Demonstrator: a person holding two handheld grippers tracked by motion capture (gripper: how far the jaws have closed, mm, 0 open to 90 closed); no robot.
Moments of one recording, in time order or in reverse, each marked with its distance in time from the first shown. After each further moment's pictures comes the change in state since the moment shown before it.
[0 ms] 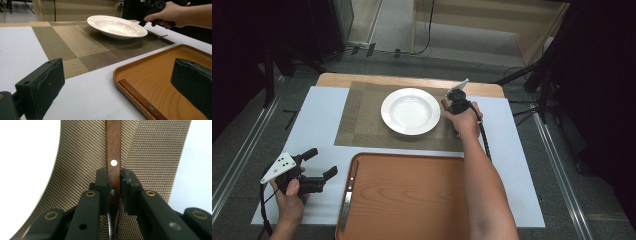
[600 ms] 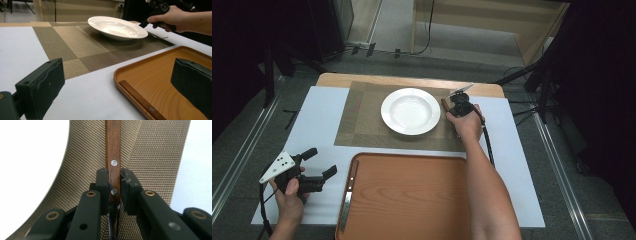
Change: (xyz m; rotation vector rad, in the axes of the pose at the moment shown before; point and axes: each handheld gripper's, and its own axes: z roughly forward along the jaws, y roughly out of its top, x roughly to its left) left arm 0.001 0.000 0.000 -0.005 0.000 -0.007; right arm -0.005 -0.014 -0.004 -0.106 0.057 0.012
